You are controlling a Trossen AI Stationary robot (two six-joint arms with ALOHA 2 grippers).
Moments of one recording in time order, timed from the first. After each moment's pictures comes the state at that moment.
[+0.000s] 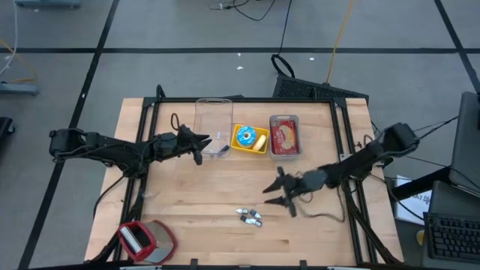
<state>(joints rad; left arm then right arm) 0.17 1.11 0.22 0.65 -0.26 -0.27 0.37 1.46 0.42 0.88 0.10 0.29</state>
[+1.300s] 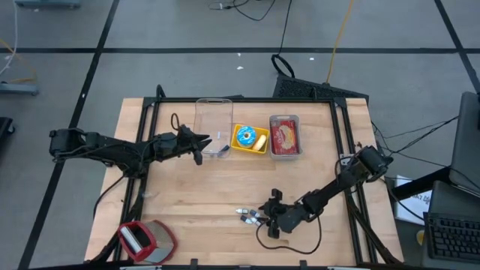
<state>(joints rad) 0.17 1.11 0.22 0.65 -0.26 -0.27 0.59 1.92 0.80 0.38 0.48 0.60</state>
